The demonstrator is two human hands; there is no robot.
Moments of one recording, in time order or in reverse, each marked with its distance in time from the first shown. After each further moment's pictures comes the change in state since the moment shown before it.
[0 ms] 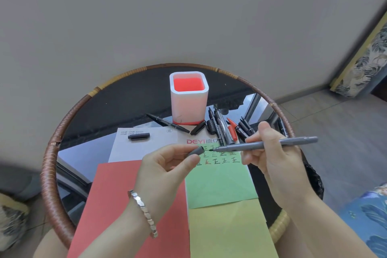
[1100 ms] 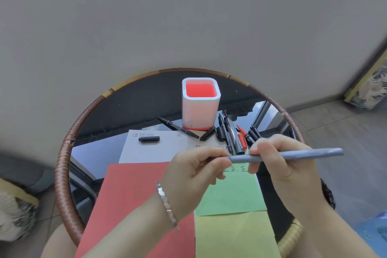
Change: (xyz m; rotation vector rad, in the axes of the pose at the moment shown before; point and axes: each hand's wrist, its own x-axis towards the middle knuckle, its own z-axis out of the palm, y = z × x) left_hand 0.012 -0.002 0.009 0.142 -0.235 0.376; right_hand 0.007 -0.005 0.003 -0.229 -0.240 -0.376
